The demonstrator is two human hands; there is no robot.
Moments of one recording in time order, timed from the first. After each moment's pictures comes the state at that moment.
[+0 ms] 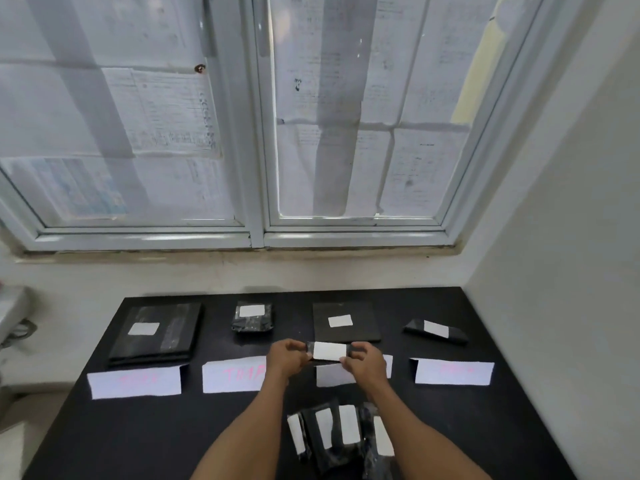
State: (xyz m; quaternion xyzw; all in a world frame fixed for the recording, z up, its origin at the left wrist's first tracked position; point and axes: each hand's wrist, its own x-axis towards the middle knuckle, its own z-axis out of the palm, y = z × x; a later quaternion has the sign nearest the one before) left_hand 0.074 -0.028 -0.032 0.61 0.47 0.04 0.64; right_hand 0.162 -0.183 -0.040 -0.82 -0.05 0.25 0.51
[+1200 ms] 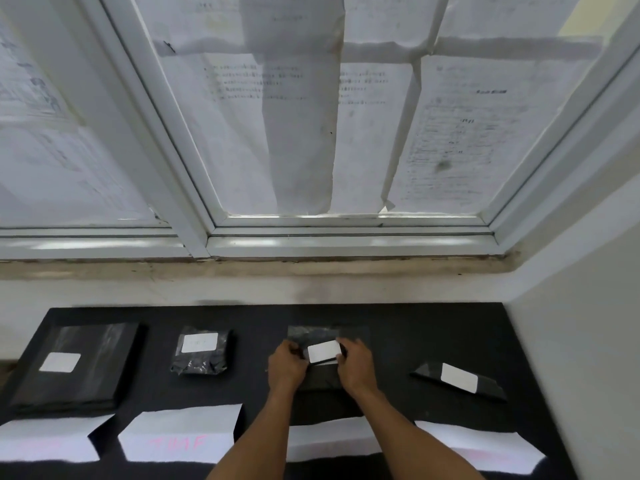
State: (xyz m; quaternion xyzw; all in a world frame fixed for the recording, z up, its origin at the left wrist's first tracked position) left_hand 0.283 0.009 -0.137 0.73 0.52 -0.04 0.44; right_hand 0.372 -0.105 -0.156 -0.91 -0.20 0.25 0.27
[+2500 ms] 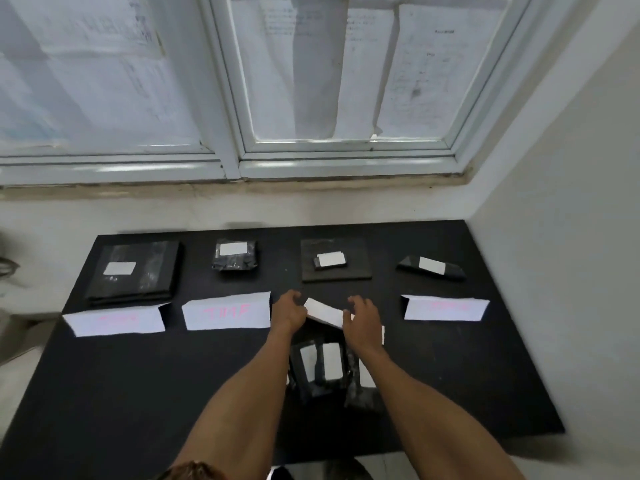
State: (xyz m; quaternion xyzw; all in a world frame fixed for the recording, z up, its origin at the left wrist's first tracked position) left_hand 0.111 -0.058 -0.088 0.75 0.45 -0.05 0.48; right_hand 0.181 -0.209 -0.098 -0.92 -0.15 0.18 0.32
